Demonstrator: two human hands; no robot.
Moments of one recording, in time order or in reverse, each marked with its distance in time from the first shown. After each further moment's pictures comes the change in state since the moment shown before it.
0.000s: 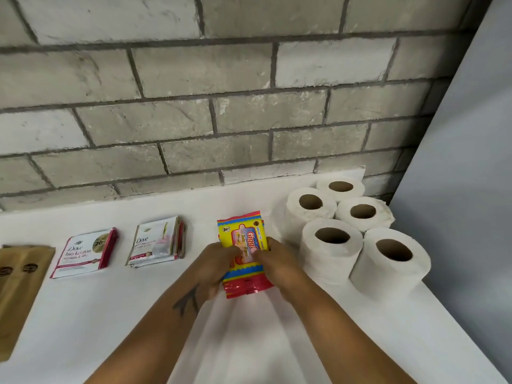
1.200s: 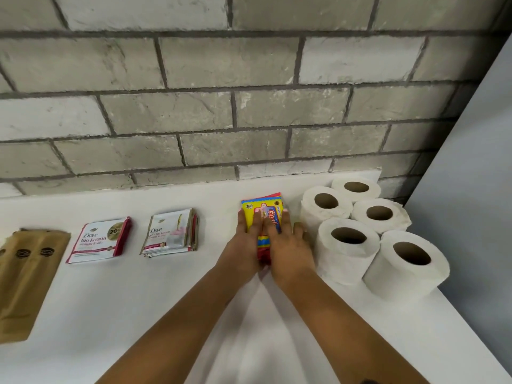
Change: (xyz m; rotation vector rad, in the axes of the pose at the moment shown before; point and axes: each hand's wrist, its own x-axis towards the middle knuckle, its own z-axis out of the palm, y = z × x) left_hand 0.041 -0.021 0.006 1.092 0.068 0.553; right_hand 0.001 -0.015 0.005 -1.120 0.132 -0.196
